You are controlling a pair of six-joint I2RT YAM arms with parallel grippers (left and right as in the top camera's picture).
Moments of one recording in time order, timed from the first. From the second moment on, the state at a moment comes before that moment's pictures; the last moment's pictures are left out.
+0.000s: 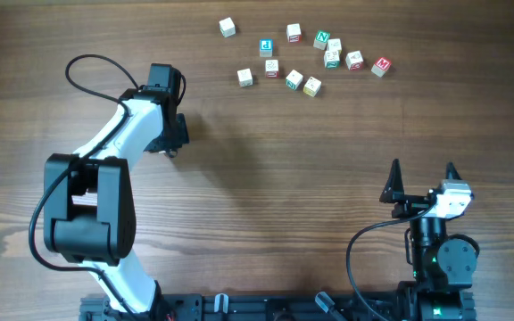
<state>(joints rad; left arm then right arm) -0.12 1.91 1.22 -0.75 -0.22 -0.34 -0.02 0.02 0.01 0.01 0.04 0.04</state>
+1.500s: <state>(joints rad) -0.13 1.91 1.38 -0.36 -0.13 -0.25 -0.02 0.02 0.01 0.01 0.04 0.04</state>
